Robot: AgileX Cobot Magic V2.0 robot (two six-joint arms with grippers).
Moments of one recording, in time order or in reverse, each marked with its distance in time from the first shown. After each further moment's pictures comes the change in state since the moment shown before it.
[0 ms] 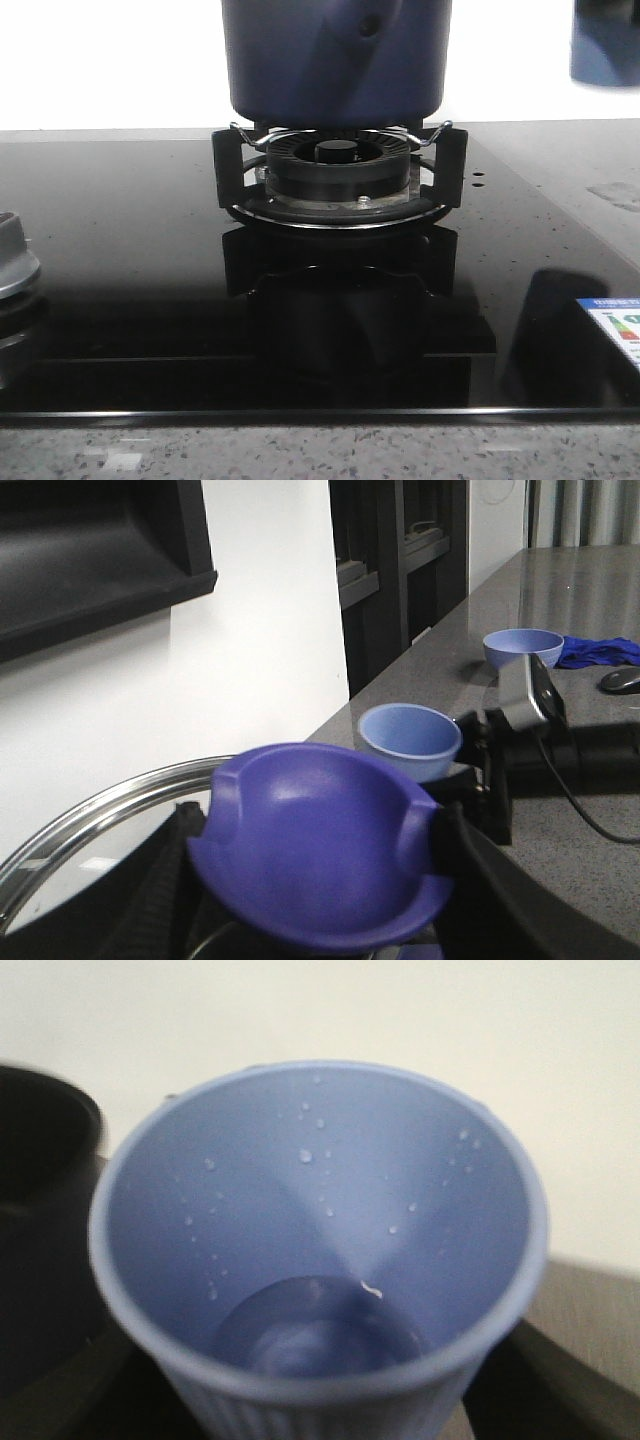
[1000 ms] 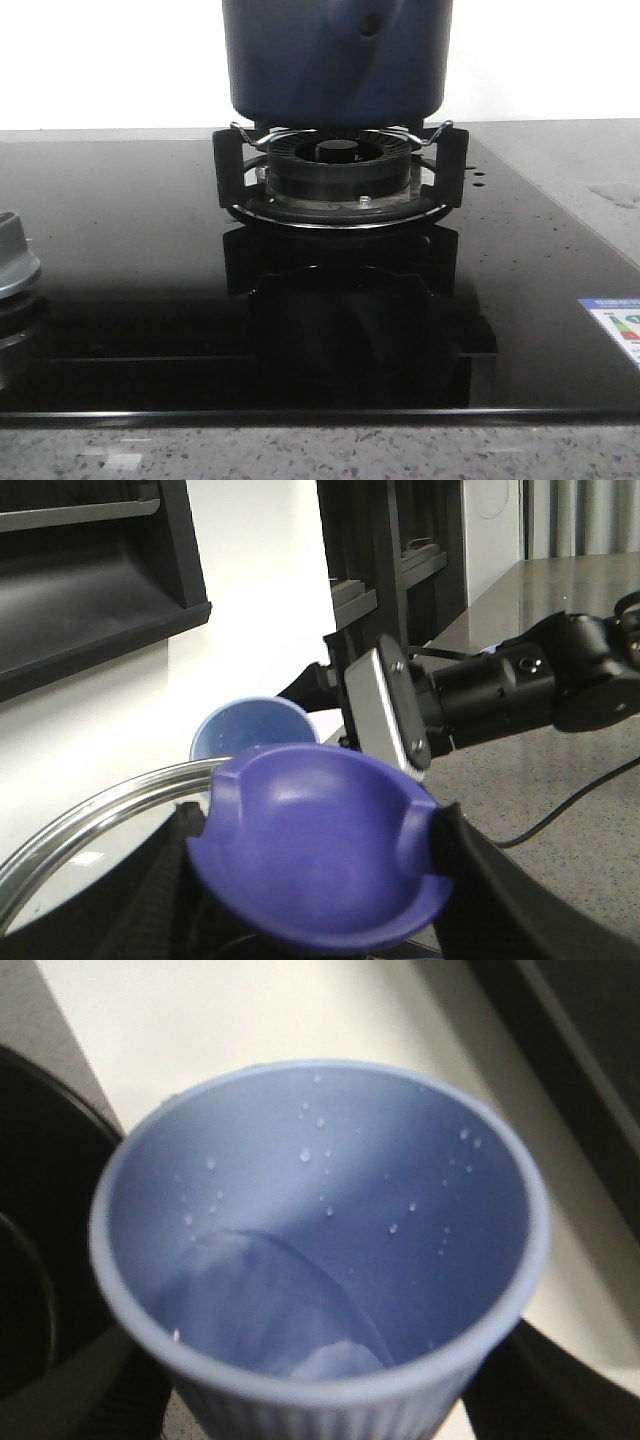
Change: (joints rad) left arm 0.000 -0.047 0.000 0.000 0.000 -0.002; right arm 0.173 0.278 -0.576 -0.823 0.364 -0.003
